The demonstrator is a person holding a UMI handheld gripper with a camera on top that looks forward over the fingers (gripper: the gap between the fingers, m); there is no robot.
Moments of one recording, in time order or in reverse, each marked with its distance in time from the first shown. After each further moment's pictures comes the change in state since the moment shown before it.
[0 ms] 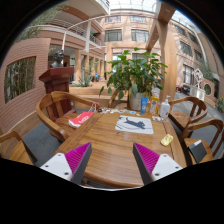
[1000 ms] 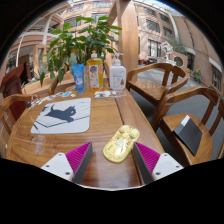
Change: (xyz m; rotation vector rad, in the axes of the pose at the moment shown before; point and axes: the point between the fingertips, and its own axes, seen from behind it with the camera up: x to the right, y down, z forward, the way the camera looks) arm 0.315 0.097 0.240 -0.206 0.339 0.235
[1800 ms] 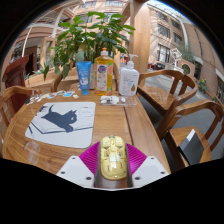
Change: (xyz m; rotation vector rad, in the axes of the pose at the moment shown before) arm -0.016 -0.037 0.054 0.004 -0.026 -0.112
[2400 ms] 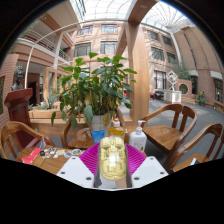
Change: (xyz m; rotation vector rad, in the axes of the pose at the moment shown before) arm -0.051 -0.230 -0.080 0.384 -0.031 0.071
